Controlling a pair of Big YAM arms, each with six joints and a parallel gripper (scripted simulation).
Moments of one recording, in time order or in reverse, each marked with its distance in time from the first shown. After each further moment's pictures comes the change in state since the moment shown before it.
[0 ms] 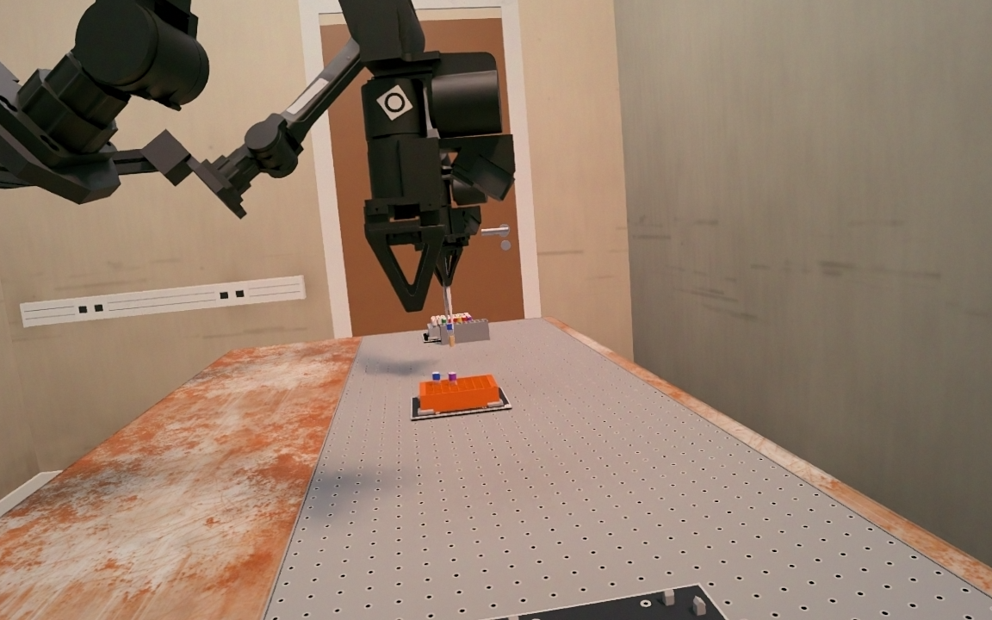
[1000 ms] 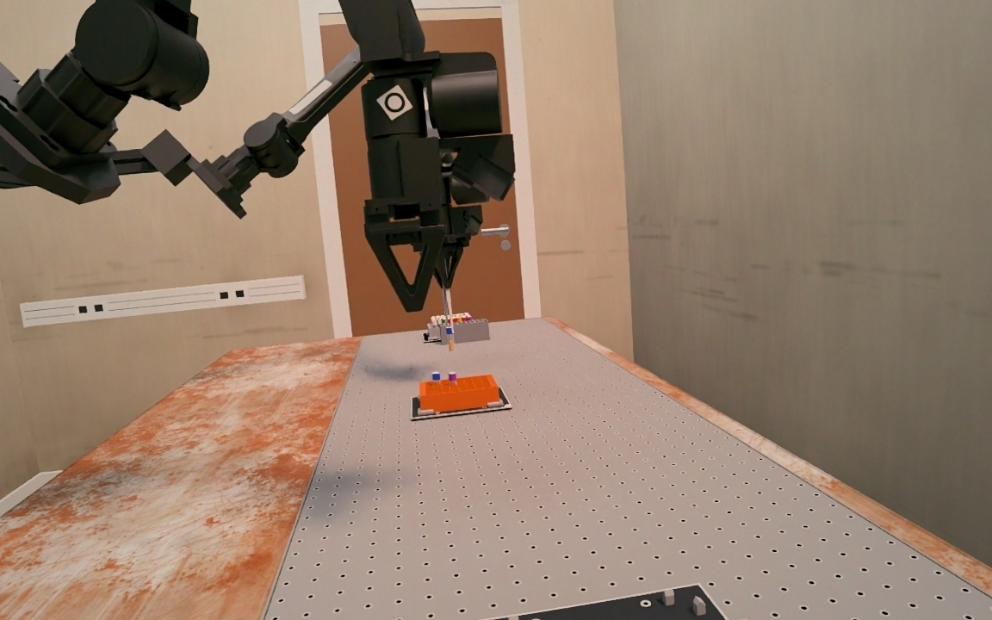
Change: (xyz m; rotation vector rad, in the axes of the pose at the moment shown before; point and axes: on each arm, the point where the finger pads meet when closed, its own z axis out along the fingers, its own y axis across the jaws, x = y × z) left arm 0.035 -0.031 -0.001 0.001 0.005 0.002; right arm 0.000 0.000 0.000 0.000 0.000 0.000
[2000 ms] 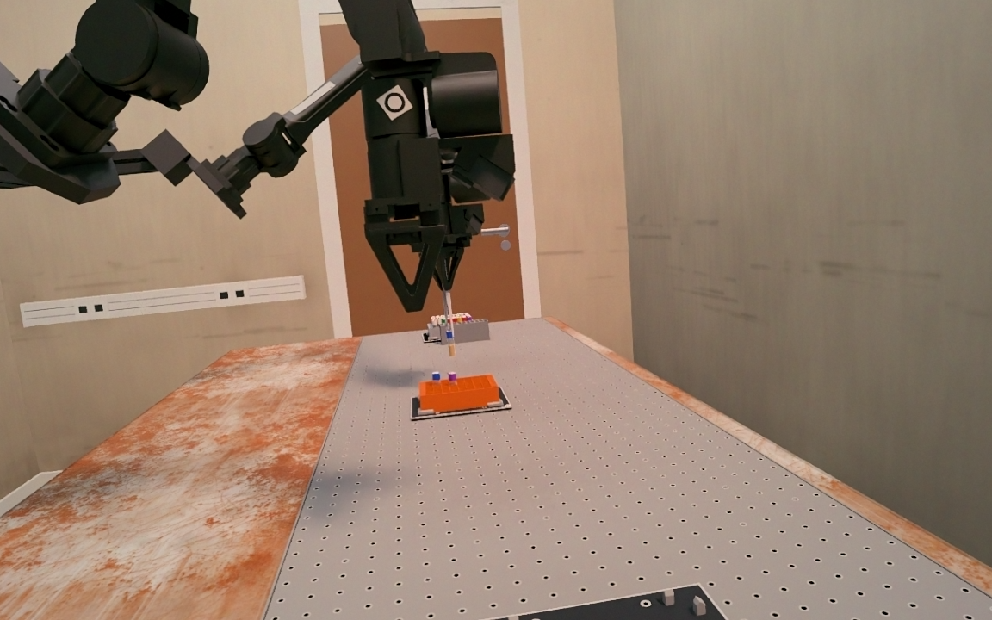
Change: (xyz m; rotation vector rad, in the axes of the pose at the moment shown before) left arm 0.034 -0.031 -0.002 0.002 0.000 0.001; right arm 0.000 0.000 0.000 0.000 0.000 0.000
